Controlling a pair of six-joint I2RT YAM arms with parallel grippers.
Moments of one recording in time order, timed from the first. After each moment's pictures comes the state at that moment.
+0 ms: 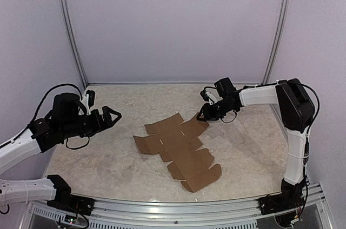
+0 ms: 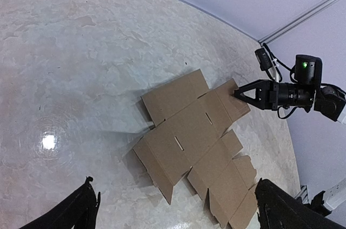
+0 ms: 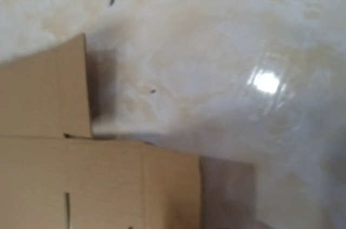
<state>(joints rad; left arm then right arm) -0.56 0.85 0.66 -0.31 0.04 -0.71 0.46 2.07 1.40 -0.26 -0.44 0.24</state>
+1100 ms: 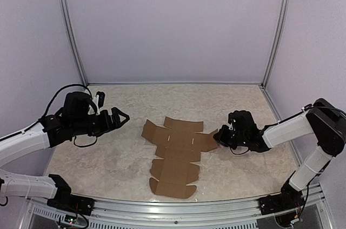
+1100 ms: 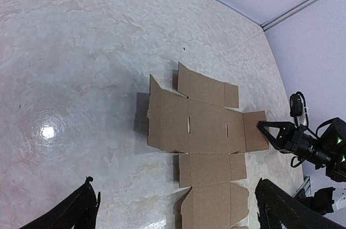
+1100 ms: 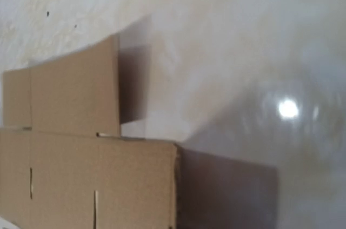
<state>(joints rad) -0.58 0.99 0.67 -0.24 0.08 -0.70 0.62 1.60 0.58 0.36 -0.04 0.93</state>
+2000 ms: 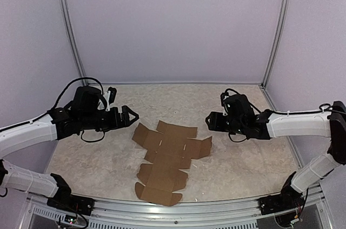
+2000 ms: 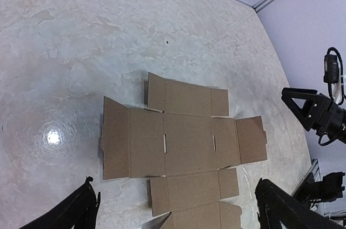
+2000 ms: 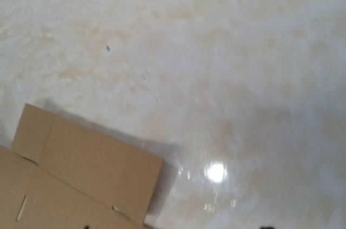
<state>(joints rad) -0.64 1.14 0.78 -0.22 0.10 -0.62 0.75 1.46 0.79 0.03 0.23 0.63</state>
